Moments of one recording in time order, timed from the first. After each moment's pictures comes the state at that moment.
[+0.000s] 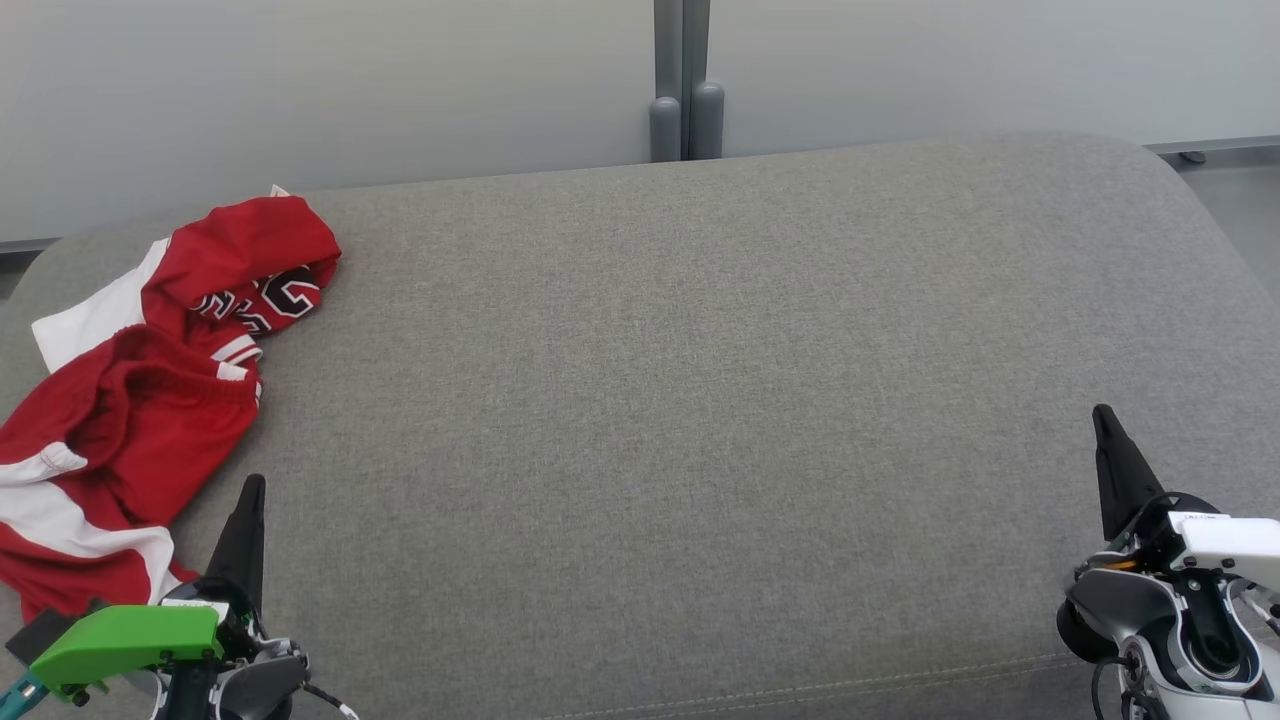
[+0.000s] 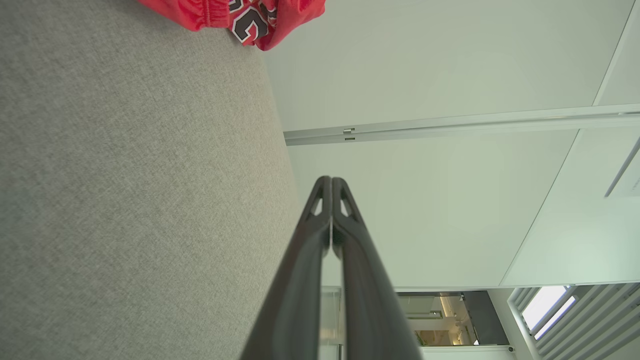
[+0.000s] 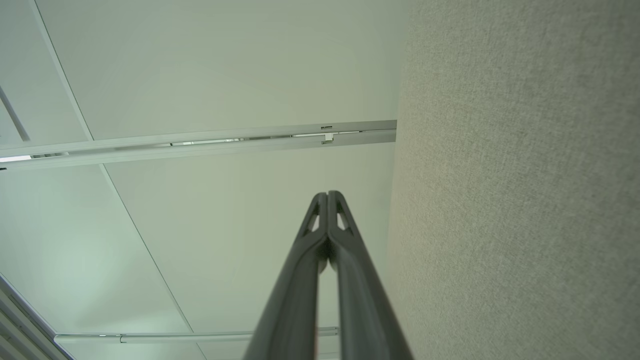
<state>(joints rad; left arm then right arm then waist) -0.06 0.04 0.08 0.27 -1.62 -0.12 0.11 -0.06 -0.04 -0.13 0.28 1.63 0.12 0.10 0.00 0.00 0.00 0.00</state>
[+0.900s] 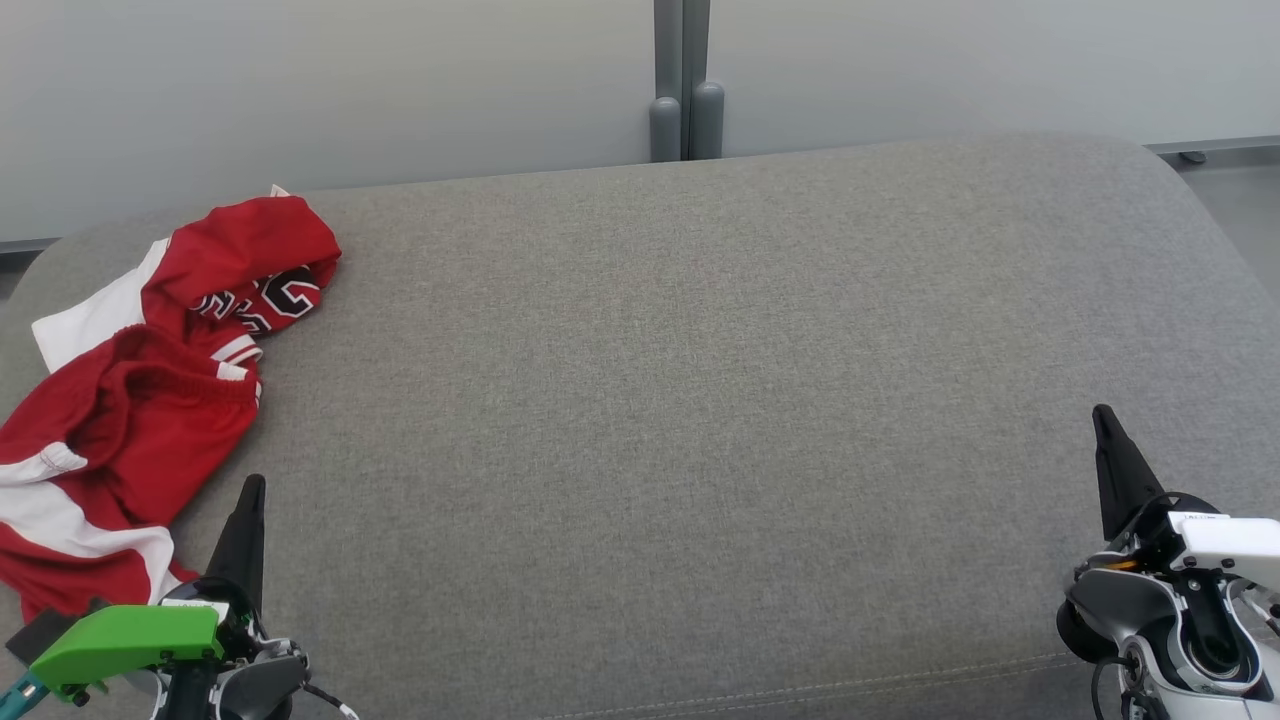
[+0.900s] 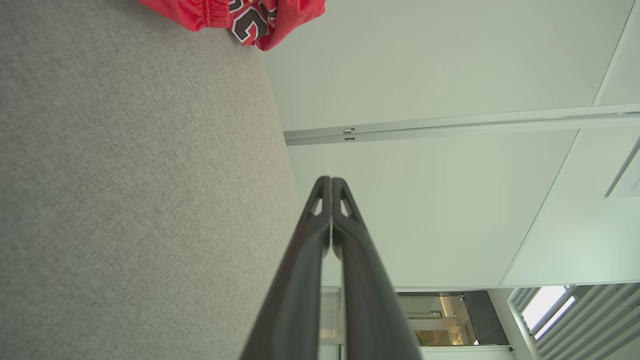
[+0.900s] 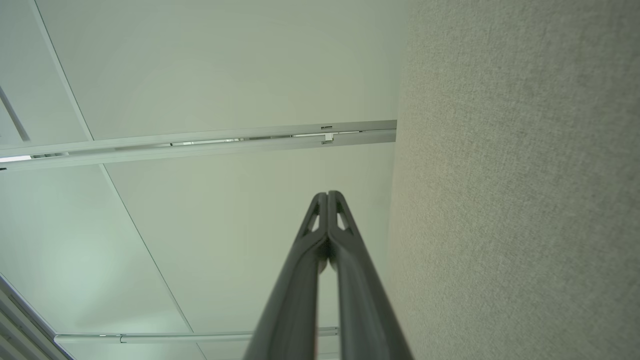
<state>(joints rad) -0.06 0.04 0.08 0.27 -1.62 -0.12 0.11 -0.06 -0.04 -0.13 0.28 1.63 0.12 0.10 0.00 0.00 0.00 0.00</state>
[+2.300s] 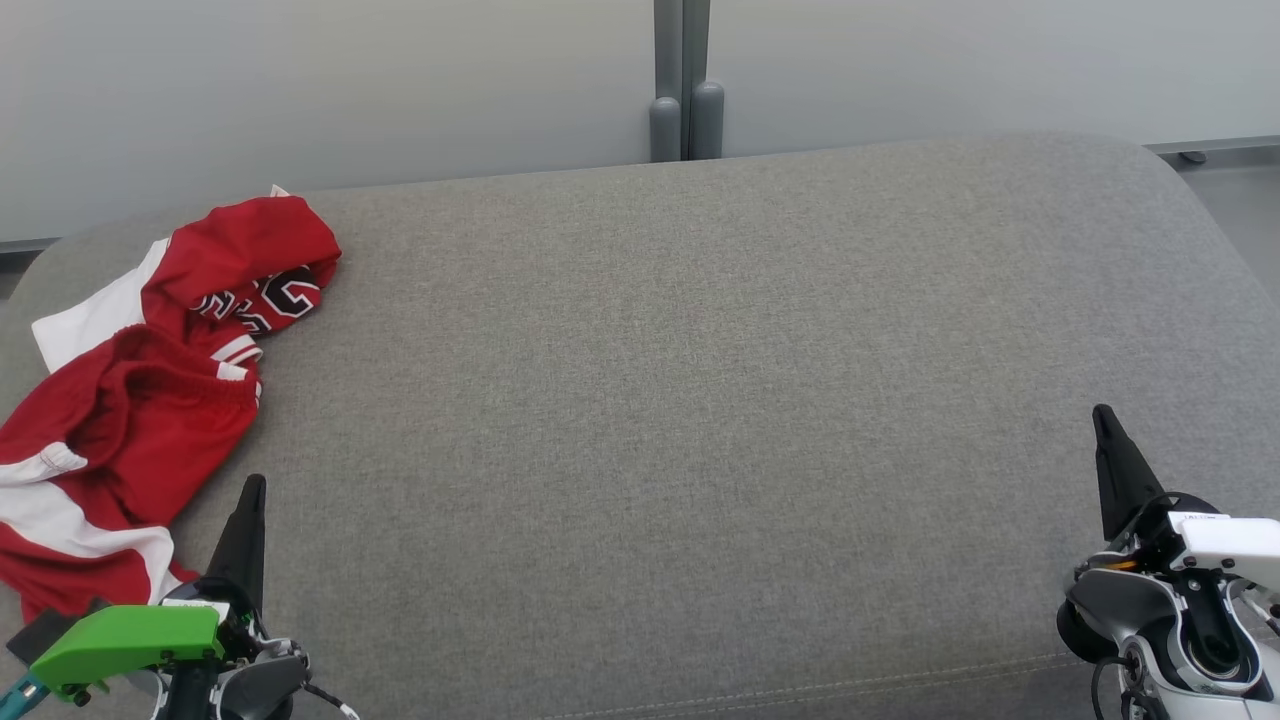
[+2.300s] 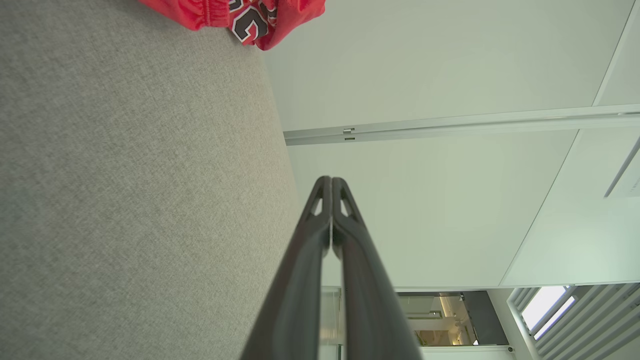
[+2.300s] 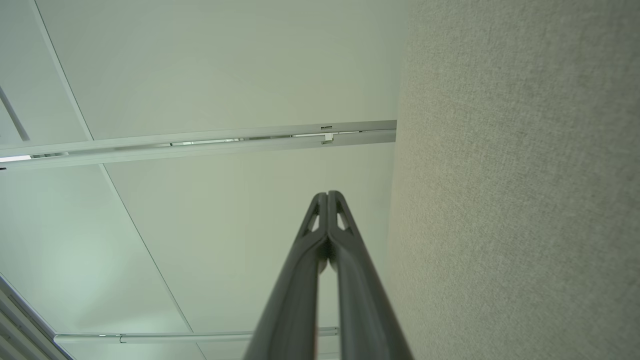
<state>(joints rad) -0.06 0.04 0.08 0.27 -1.62 -0.12 0.11 -0.06 -0.04 -0.13 0.28 1.63 0.12 0.10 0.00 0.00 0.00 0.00</state>
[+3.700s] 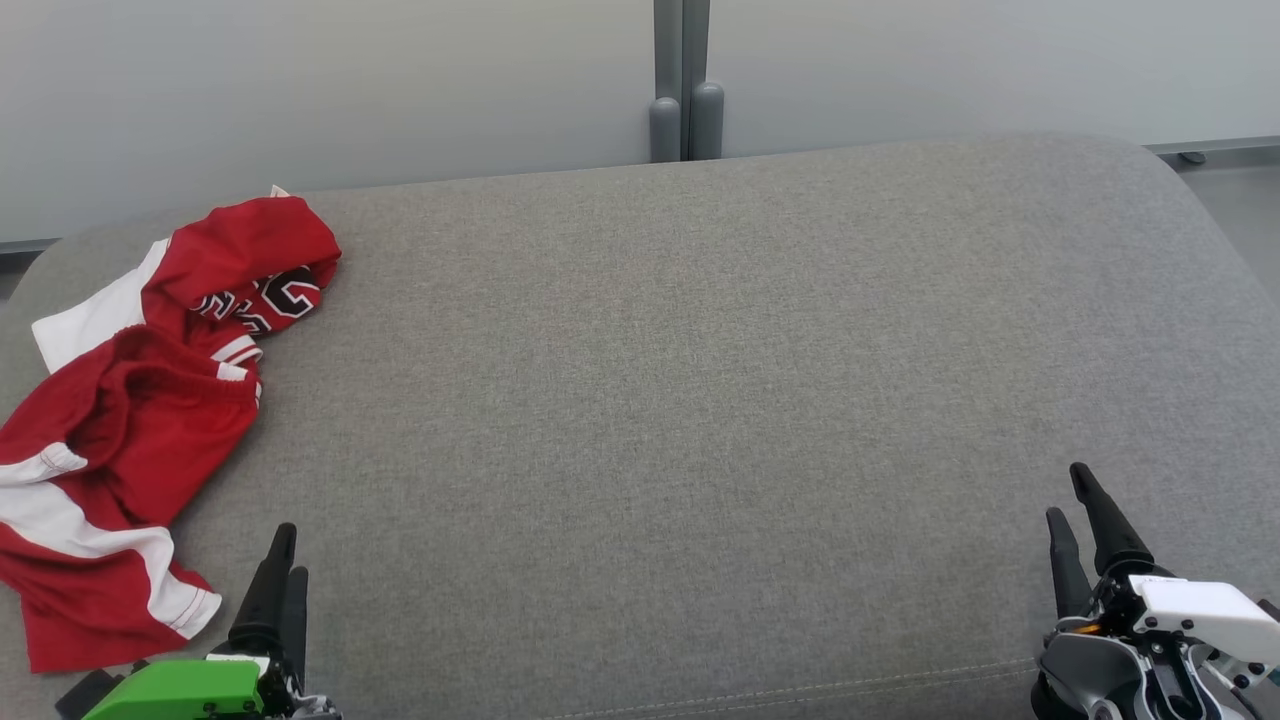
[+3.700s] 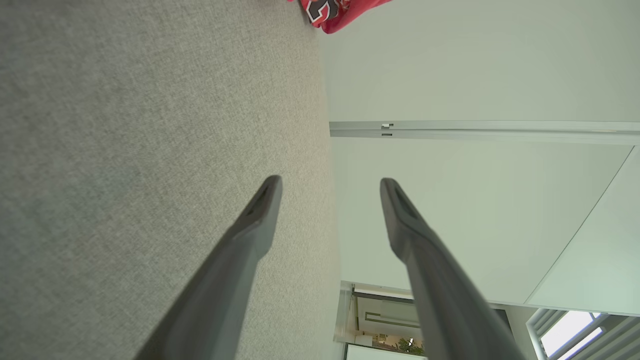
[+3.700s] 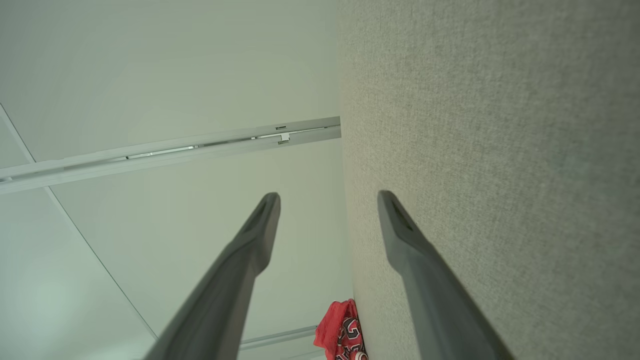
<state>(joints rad) 0.01 0.01 0.06 0.34 -1.61 -0.12 0.09 0.01 -0.01 -0.10 0.34 1.63 0.11 0.09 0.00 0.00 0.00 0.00</state>
